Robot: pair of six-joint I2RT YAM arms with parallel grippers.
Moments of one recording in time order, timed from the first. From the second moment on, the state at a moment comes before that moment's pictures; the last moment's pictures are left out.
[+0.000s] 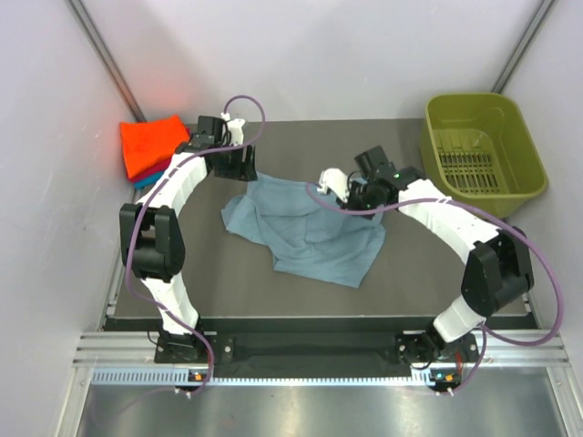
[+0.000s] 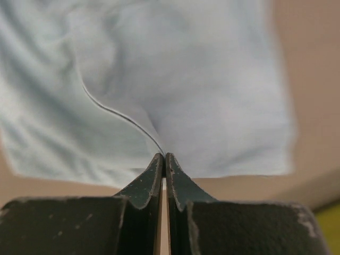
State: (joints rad) left arm -0.14 1.86 1.57 -0.58 0.31 0.02; right arm 0.51 1.58 1.27 -0.74 -0.24 -0.78
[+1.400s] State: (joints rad) left arm -0.14 1.84 1.39 -0.63 0.33 0.01; right arm 0.31 1.86 1.88 -0.34 0.03 -0.72
